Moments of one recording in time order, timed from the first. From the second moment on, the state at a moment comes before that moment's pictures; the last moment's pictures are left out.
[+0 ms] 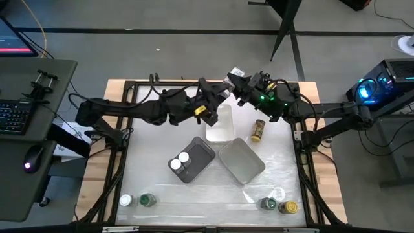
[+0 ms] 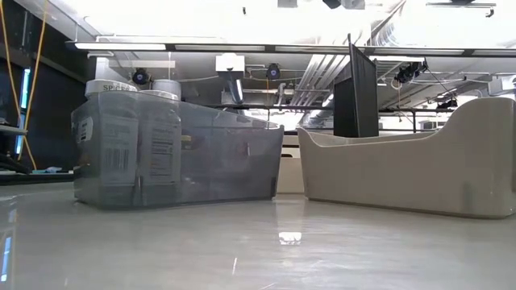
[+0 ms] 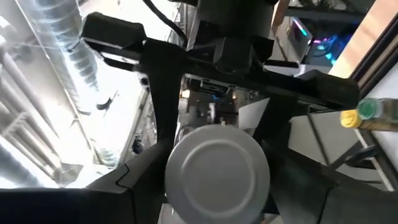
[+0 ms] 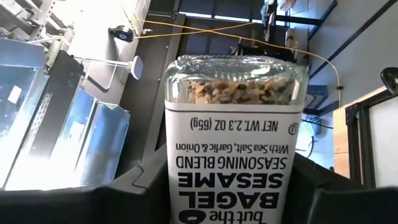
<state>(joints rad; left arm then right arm) -0.03 1.62 1.51 0.19 -0.52 1.54 -0.02 1.27 1.15 0.33 0.57 1.36</state>
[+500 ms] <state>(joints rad) -0.02 1.66 1.51 0.26 -0.57 1.60 -0.02 1.27 1.15 0.32 0.59 1.35</state>
